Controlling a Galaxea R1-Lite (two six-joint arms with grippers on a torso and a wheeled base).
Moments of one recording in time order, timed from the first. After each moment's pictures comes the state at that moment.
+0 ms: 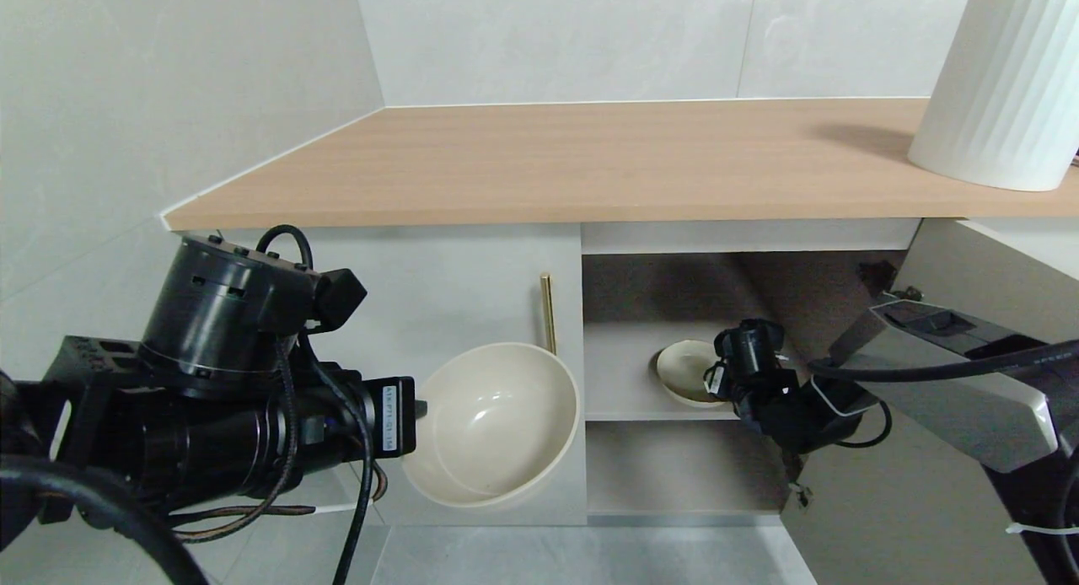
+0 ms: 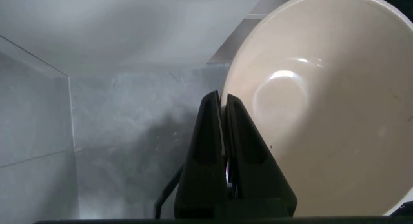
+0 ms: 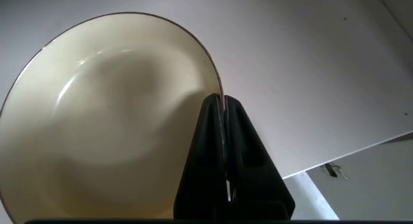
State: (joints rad) left arm -0.57 1.48 -0.87 0.07 0.15 -0.48; right arm 0.33 2.51 -1.29 -0.65 -0.54 0.48
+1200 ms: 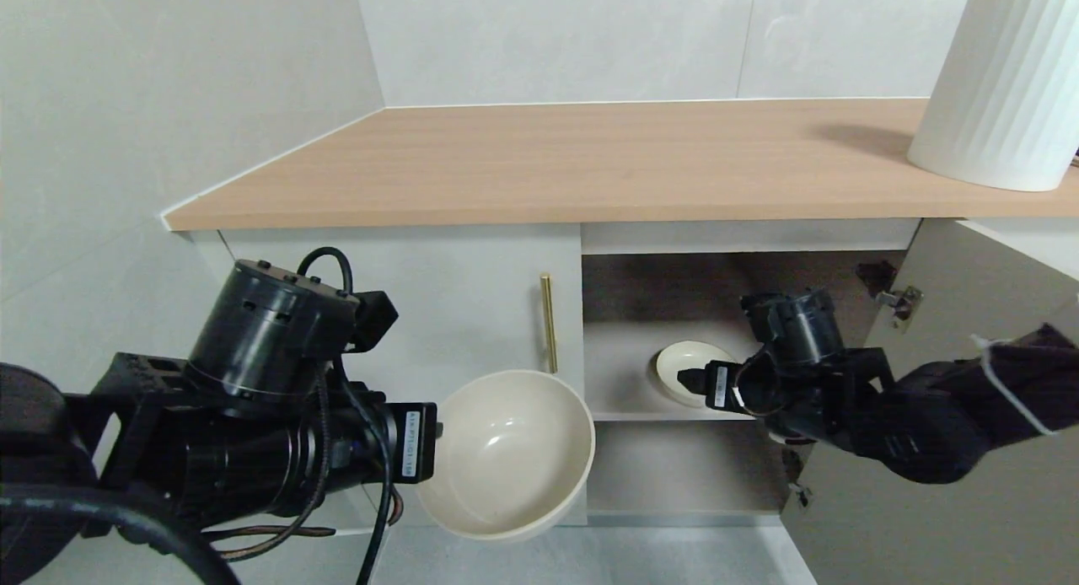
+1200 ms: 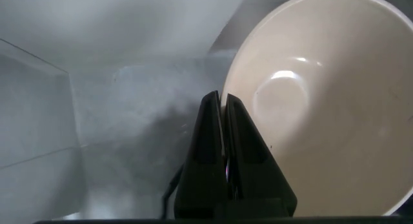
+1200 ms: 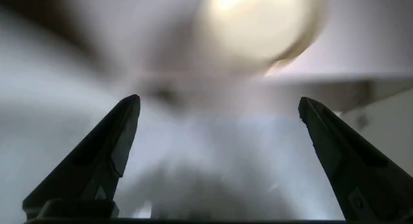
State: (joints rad) left arm -0.61 1.52 -0.85 0.07 0.16 -0.44; right arm 0.53 1.93 -0.91 -0.43 -0.25 0.45
